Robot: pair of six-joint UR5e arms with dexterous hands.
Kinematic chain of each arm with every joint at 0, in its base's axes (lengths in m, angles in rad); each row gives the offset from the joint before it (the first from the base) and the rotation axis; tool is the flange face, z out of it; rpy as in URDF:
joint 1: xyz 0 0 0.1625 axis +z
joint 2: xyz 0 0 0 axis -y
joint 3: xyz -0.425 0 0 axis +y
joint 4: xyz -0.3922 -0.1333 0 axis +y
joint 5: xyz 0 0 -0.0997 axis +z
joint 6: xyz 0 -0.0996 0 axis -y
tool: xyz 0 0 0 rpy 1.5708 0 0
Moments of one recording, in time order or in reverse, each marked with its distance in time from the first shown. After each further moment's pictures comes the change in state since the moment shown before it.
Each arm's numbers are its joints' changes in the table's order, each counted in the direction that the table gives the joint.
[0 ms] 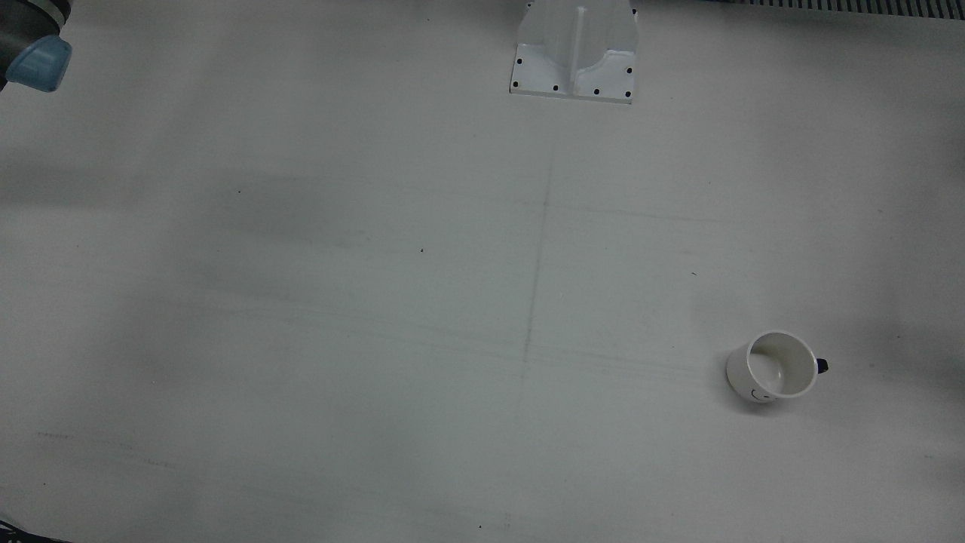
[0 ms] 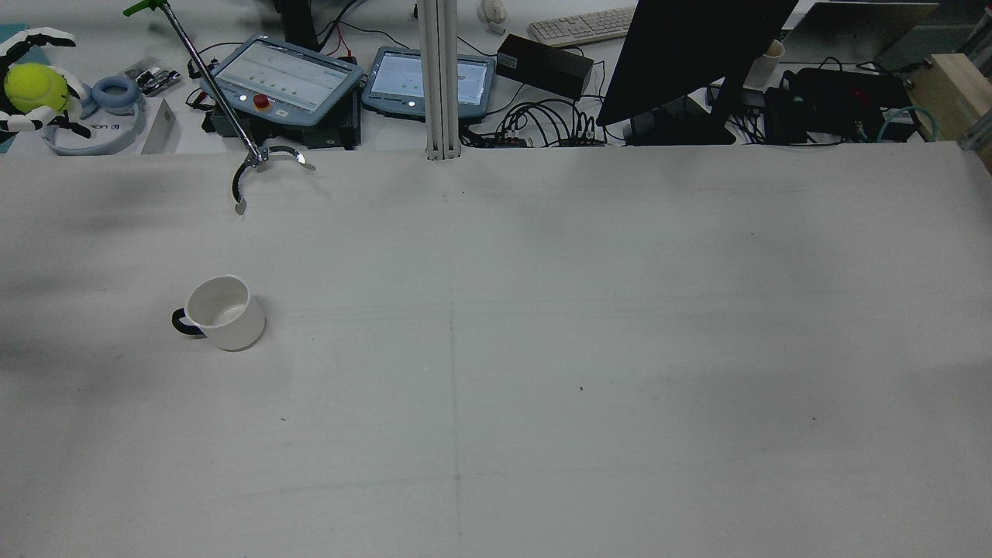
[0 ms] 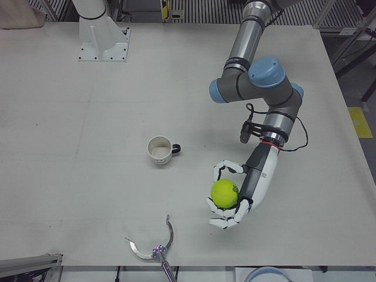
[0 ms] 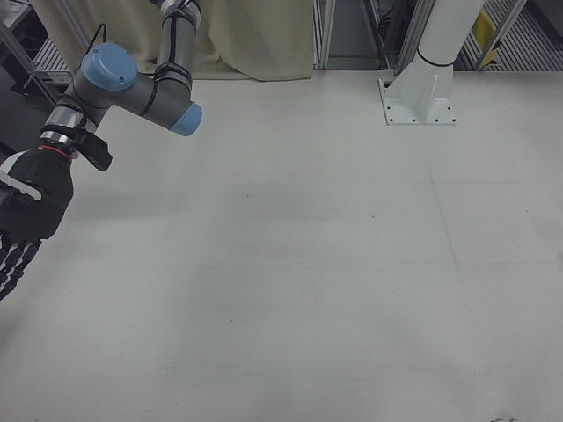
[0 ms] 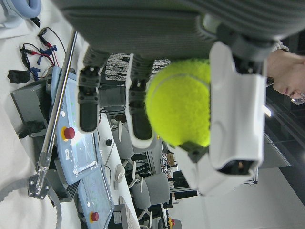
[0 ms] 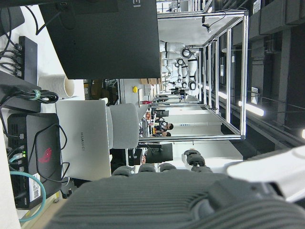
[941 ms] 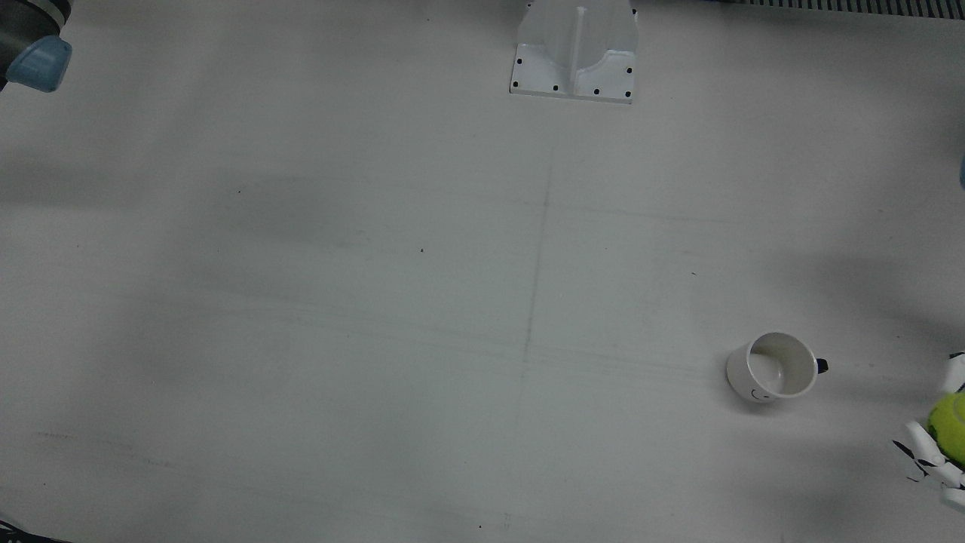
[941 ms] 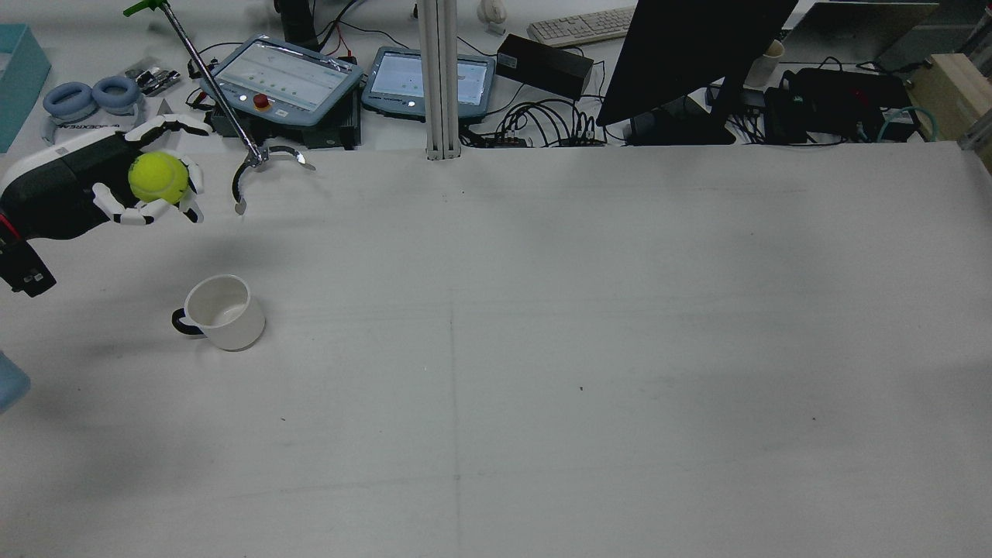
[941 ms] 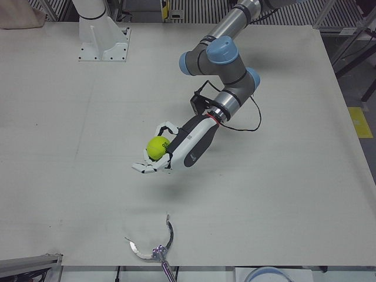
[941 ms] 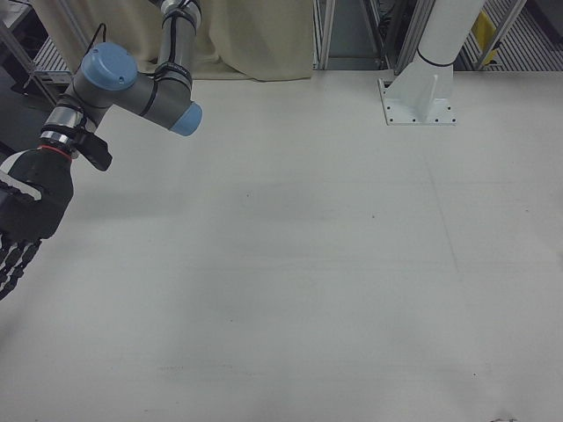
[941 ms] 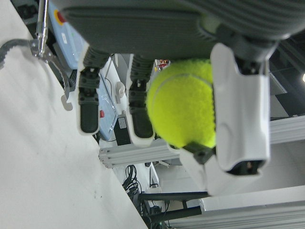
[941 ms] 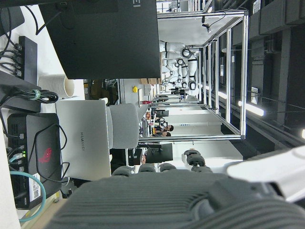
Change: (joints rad) left arm 0.227 0.111 0.319 -0.079 -0.019 0.131; right arm 0.000 0.000 0.000 0.000 0.000 0.000
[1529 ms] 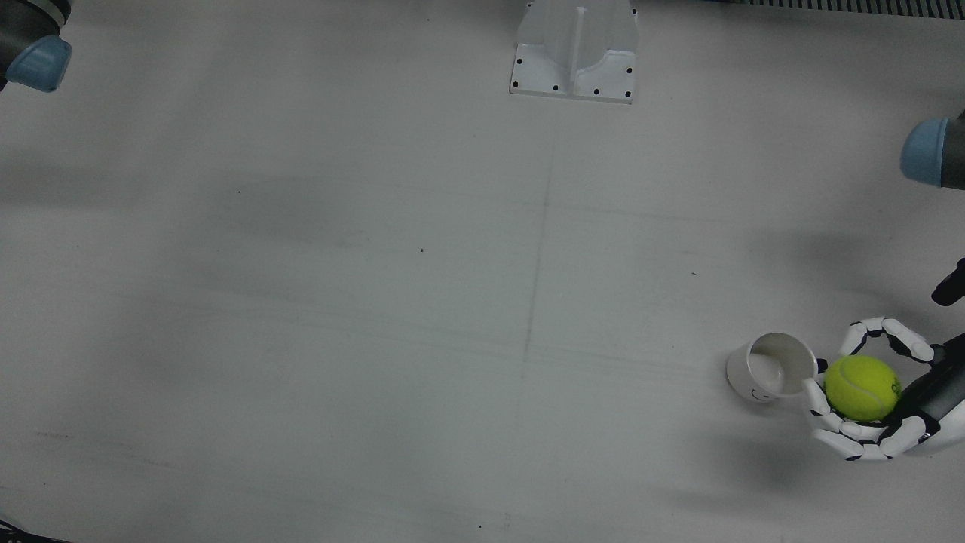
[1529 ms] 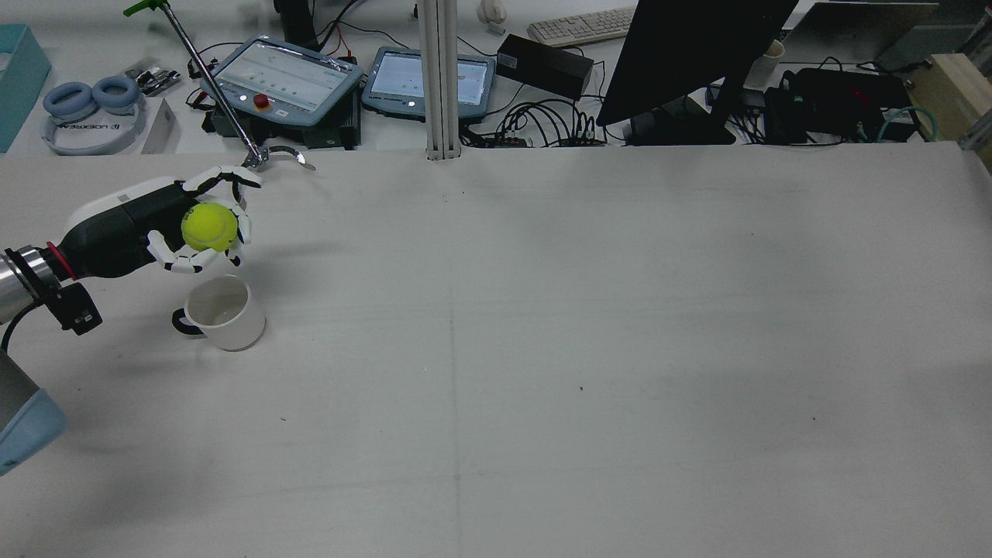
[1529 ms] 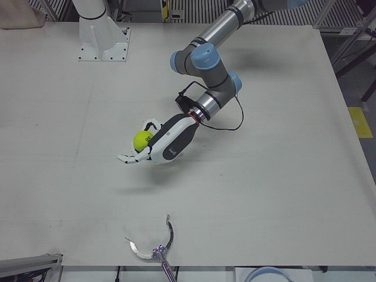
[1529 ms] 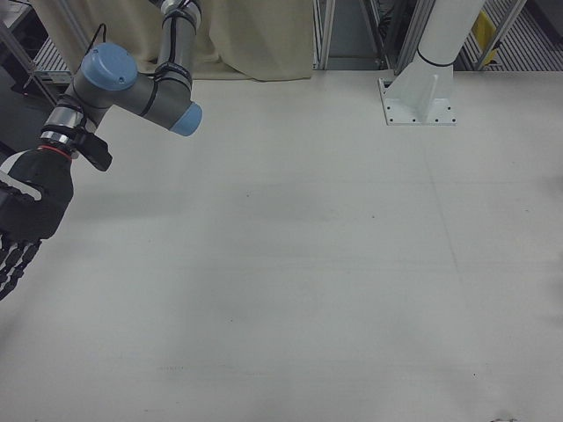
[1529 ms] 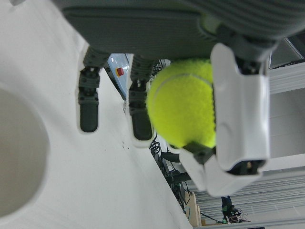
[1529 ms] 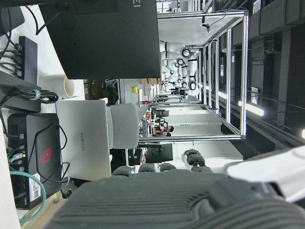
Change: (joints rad) left arm 0.116 0.003 0.003 -0.003 0.010 0.075; right arm 0.000 0.000 0.000 0.000 0.000 0.000
